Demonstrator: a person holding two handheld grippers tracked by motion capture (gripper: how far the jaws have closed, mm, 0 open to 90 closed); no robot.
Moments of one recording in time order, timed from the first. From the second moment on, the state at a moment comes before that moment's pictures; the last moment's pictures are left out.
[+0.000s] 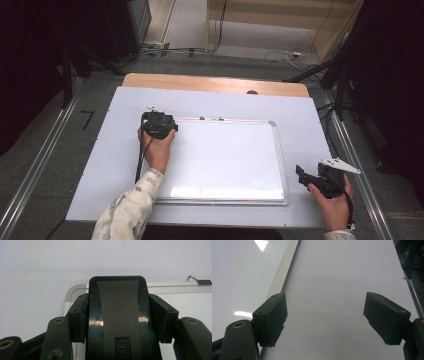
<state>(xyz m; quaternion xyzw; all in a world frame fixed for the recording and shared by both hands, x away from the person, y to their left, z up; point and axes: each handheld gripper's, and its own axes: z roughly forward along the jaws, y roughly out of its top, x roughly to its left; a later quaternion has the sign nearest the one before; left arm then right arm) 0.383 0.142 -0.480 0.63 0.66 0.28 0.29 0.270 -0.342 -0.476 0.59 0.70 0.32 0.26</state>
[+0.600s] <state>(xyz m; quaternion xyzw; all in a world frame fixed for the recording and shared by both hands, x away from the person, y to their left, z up) 0.386 0.148 -0.491 0.62 0.67 0.27 0.29 0.269 -0.343 -0.476 0.58 0.70 0.32 0.26</state>
